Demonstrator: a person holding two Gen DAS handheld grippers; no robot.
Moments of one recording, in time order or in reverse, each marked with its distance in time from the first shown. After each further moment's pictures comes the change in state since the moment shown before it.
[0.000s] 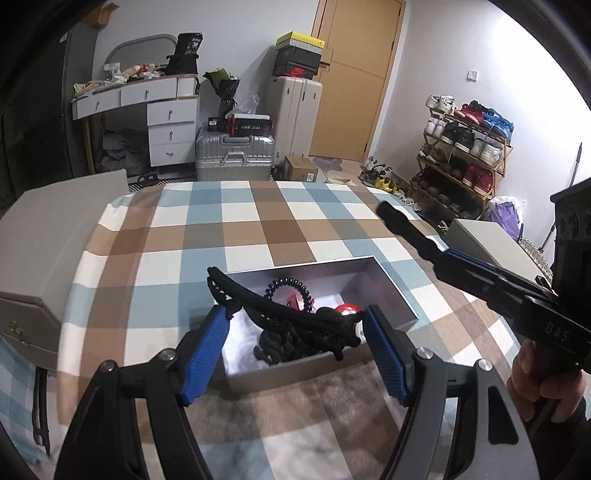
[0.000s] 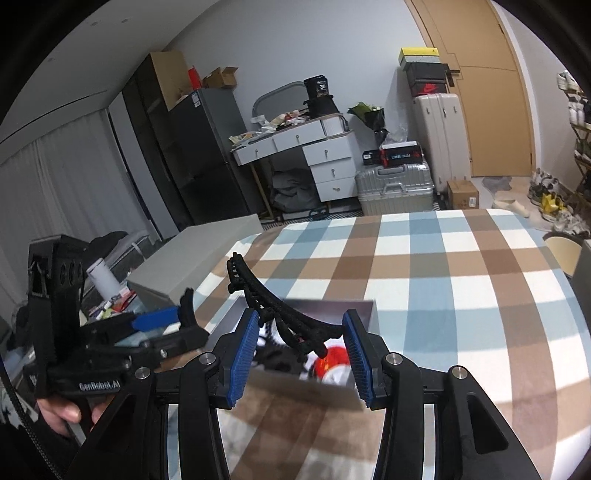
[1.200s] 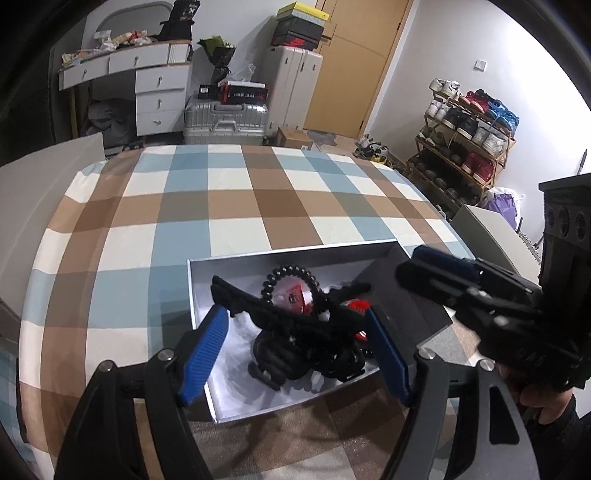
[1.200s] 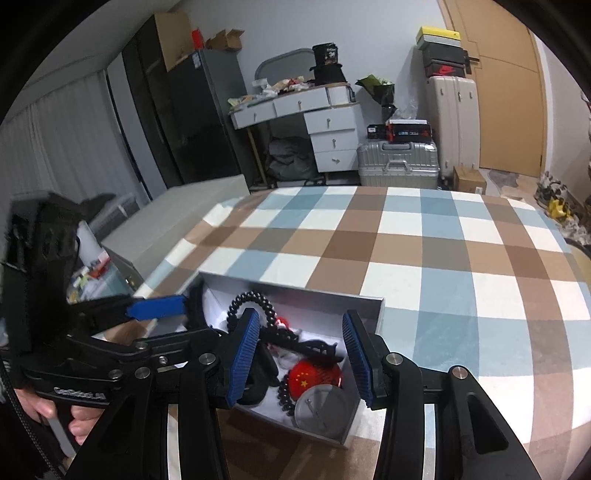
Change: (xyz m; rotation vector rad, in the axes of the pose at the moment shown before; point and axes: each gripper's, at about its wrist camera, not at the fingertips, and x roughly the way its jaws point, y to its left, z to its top) left arm 0.035 0.008 0.001 -0.038 0.120 -0.064; right arm 0.062 -0.009 -0.005 -0.052 0.105 -0.021
